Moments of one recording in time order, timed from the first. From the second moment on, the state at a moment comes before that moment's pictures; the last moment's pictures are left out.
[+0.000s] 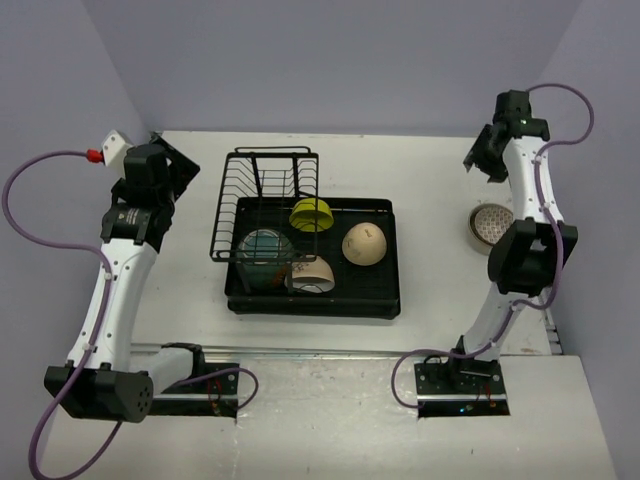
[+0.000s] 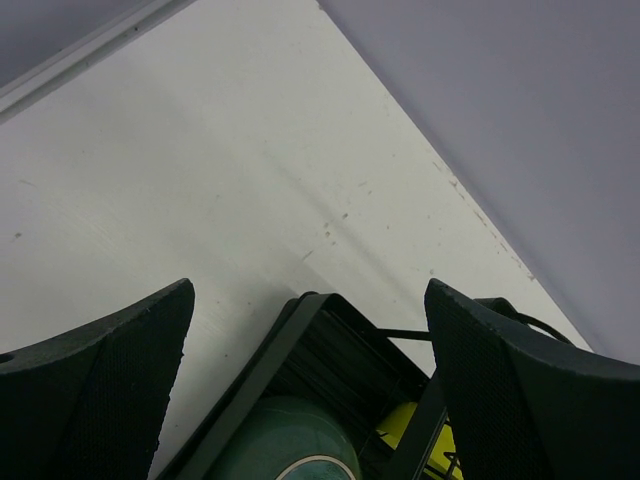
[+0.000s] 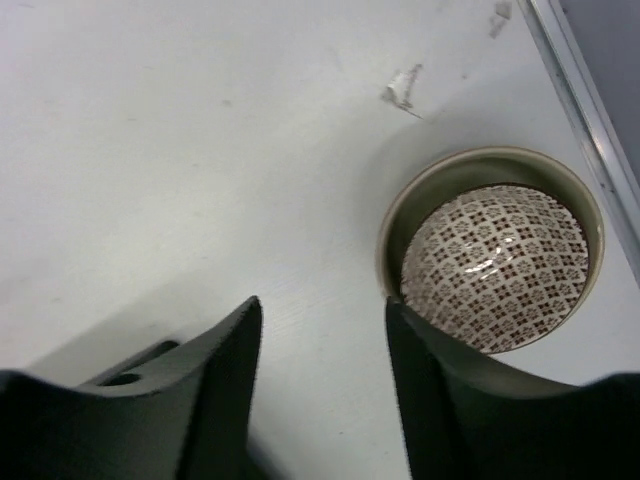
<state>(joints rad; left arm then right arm) -0.06 1.14 1.27 -0.61 -0.41 -0.80 -0.15 1.96 1.96 -1.04 0.17 0.41</state>
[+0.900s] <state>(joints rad) -0.06 1.04 1.25 -0.68 -0.41 -0.82 0.54 1.22 1.00 -0.09 -0.06 1.81</state>
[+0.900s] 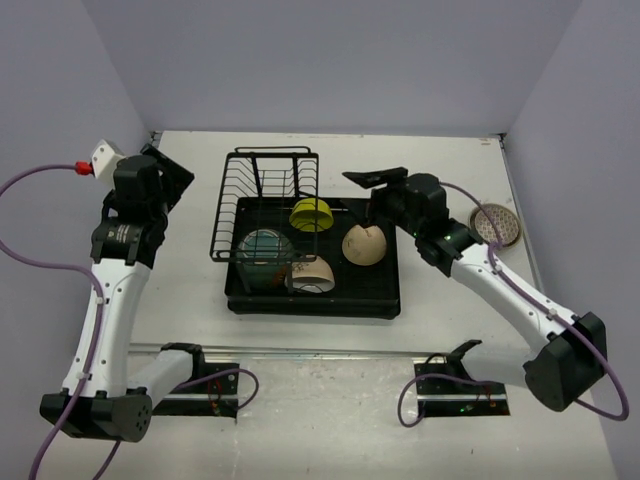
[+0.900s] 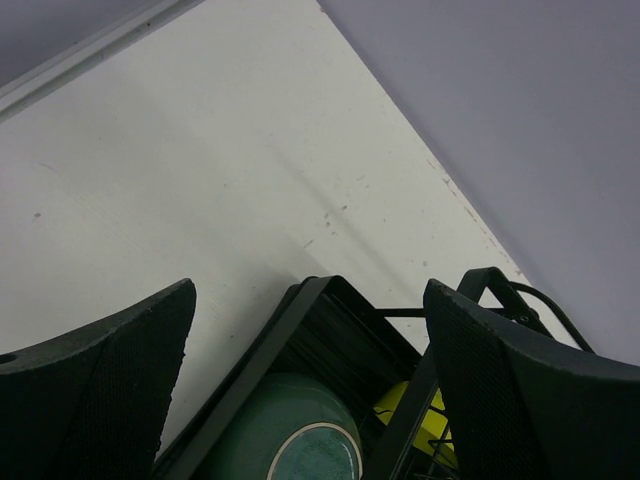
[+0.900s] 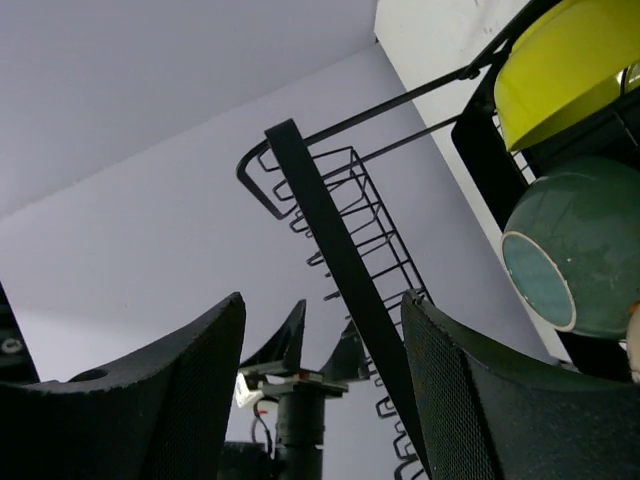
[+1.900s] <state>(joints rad) -0.06 1.00 1.25 -0.71 -0.40 -0.87 0.77 1.48 0.92 0.06 0.31 1.98</state>
